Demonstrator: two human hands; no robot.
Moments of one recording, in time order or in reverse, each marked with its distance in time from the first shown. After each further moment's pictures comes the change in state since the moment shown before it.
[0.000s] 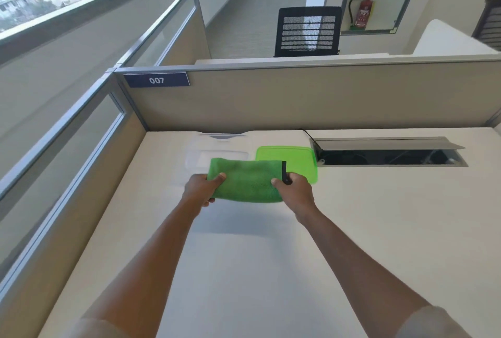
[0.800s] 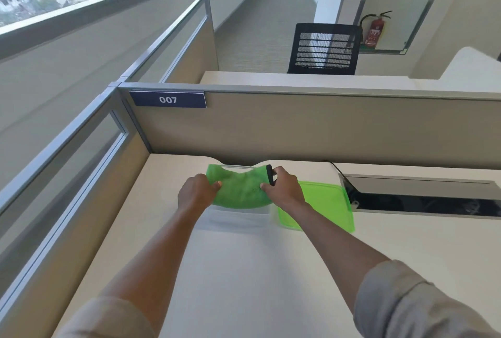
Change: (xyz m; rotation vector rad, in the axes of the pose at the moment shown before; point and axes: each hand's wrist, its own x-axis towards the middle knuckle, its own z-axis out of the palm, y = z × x) left_hand 0.159 0.018 -0.045 0.582 0.208 0.105; right_hand 0.150 -0.069 0.103 -0.385 -0.058 -0.156
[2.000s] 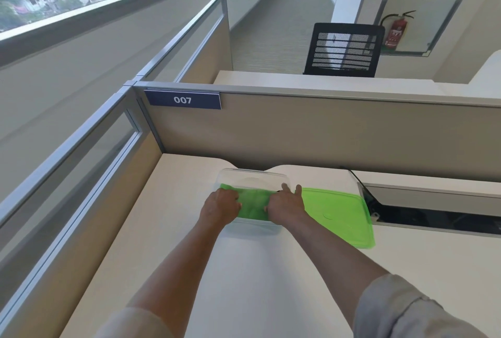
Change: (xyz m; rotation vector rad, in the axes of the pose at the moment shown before) left_hand -0.002 0.002 0.033 0.130 -0.121 0.276; right_hand 0.011 -0.011 0.039 -0.854 -0.314 -0.213
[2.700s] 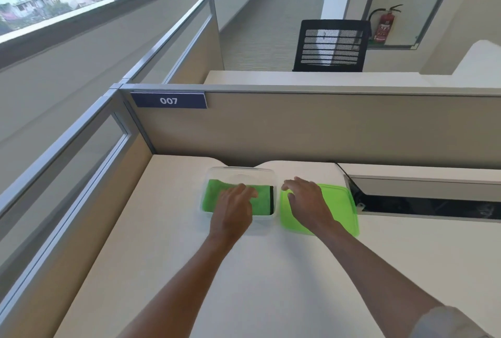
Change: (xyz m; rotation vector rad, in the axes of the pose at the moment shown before) left_hand -0.055 0.058 0.007 -0.114 0.467 0.368; right_hand -0.040 0.081 0.025 0.415 0.506 -0.130
